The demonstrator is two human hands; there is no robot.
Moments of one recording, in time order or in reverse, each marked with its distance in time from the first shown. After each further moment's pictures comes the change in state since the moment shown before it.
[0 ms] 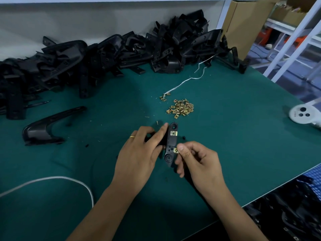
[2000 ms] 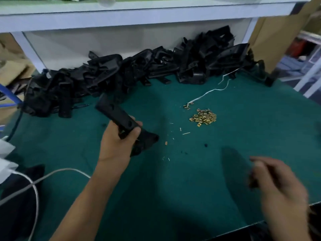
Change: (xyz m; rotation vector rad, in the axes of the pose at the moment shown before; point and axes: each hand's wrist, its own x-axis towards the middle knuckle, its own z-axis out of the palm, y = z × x) left_hand -0.005 -0.044 -0.082 -0.804 0.324 -0.599; right_hand -0.042 -0.042 -0.036 -0.138 0.425 -0.092
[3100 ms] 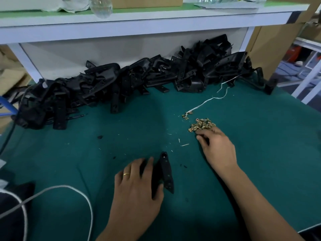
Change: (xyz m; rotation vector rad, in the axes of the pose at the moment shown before) left_hand -0.062 -0.030 0.025 1.159 -0.223 0.376; right_hand 0.126 0.062 0.096 -0.801 -0.297 -0.327
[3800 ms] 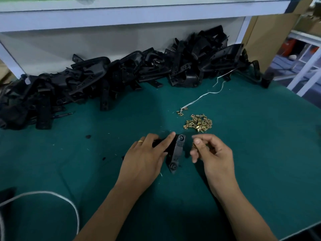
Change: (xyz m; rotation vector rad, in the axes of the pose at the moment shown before) left_hand 0.085 0.002 0.039 -0.062 0.172 0.295; right_hand -0.046 -0.023 -0.004 1.106 0.047 0.228
